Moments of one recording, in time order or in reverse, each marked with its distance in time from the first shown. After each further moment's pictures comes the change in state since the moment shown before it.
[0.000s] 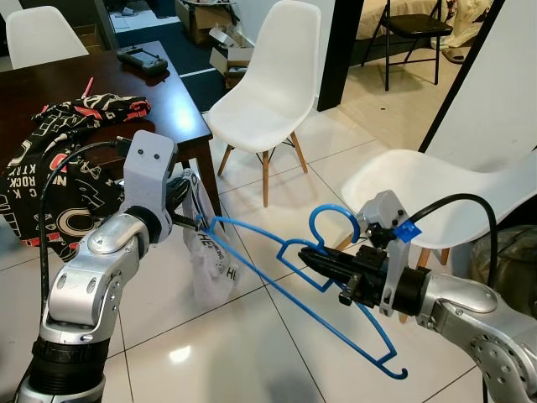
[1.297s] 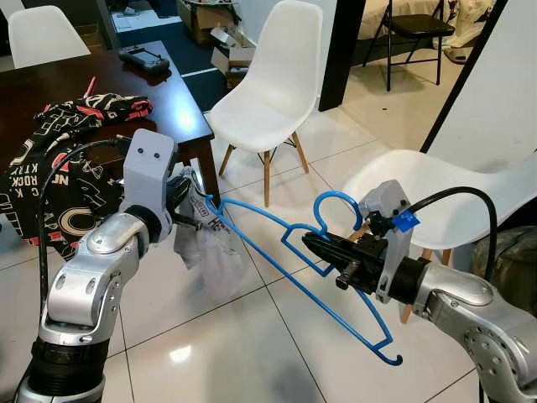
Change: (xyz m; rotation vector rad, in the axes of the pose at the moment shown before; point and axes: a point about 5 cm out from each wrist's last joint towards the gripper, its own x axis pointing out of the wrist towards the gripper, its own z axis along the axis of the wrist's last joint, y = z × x) left arm -0.001 -0.001 0.002 0.002 -0.005 -0.005; right arm 0.004 -0.006 0.006 -0.023 -0.041 -0.051
